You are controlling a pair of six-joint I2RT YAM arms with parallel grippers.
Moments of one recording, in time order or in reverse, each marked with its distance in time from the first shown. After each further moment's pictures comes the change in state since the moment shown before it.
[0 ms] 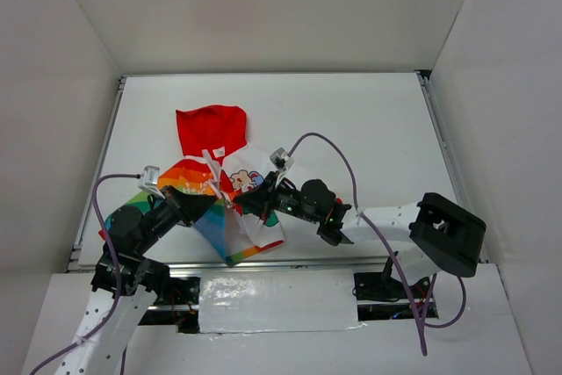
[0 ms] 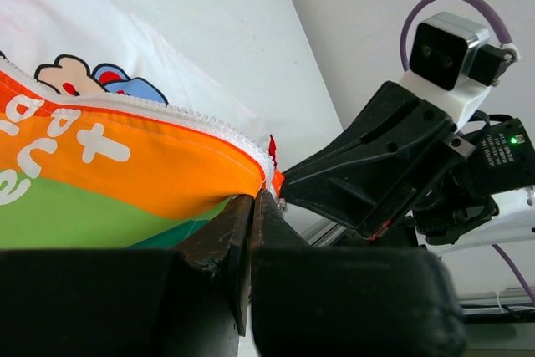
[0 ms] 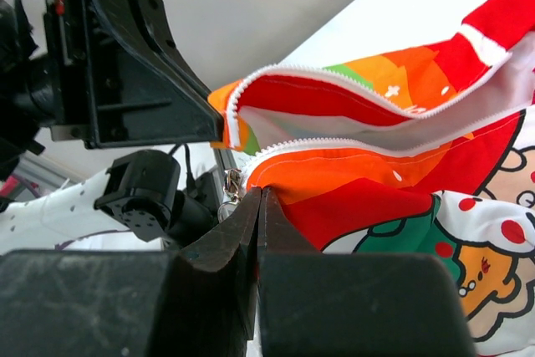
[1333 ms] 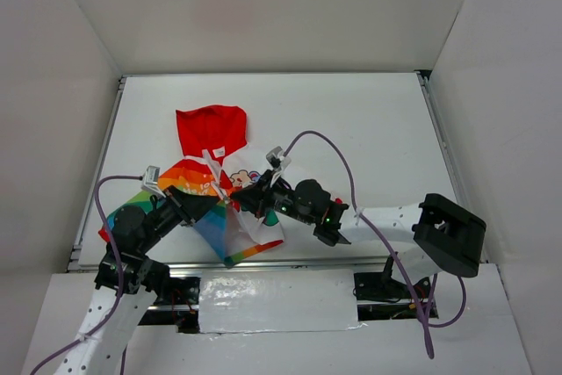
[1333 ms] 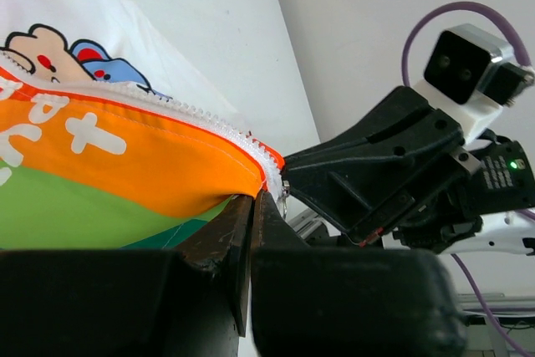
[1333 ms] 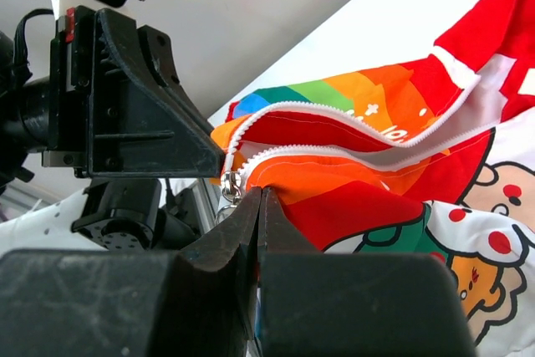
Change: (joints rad) left arm 0.000 0.000 -0.042 0.047 0.020 -0.135; right arm 0.032 -0.014 0.052 -0.067 0.102 -0.049
